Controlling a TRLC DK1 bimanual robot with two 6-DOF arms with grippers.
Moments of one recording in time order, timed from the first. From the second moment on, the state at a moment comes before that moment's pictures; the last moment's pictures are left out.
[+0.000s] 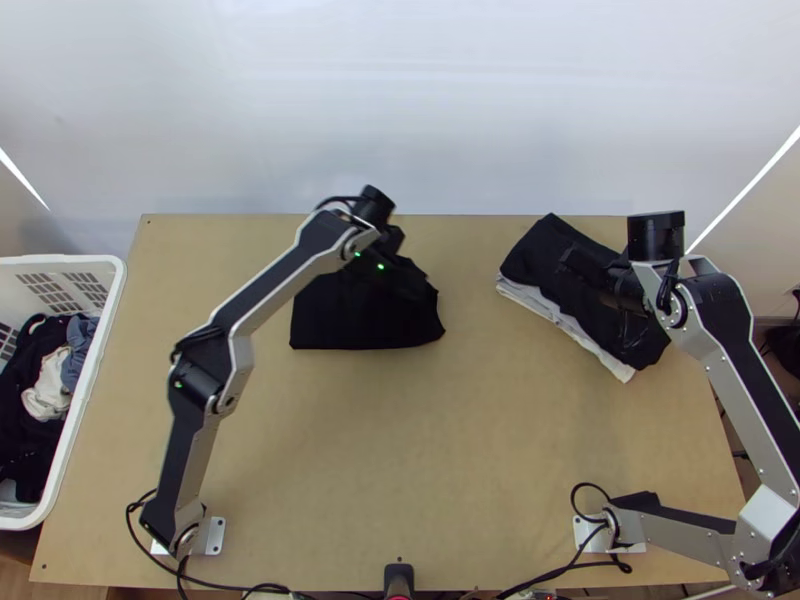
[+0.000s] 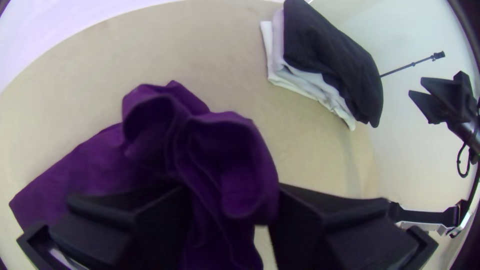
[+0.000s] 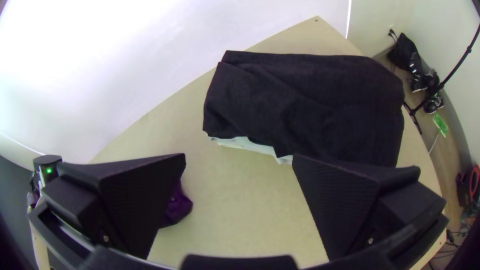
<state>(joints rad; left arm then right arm) -0.57 2.25 2.19 -0.99 0.38 -0.19 0.20 1.33 1.36 -0.87 0.08 0.68</state>
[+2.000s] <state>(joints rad) -0.12 1.98 2.21 -1.05 0.39 -0.26 0.48 2.06 1.37 -0.28 -0.46 0.58</state>
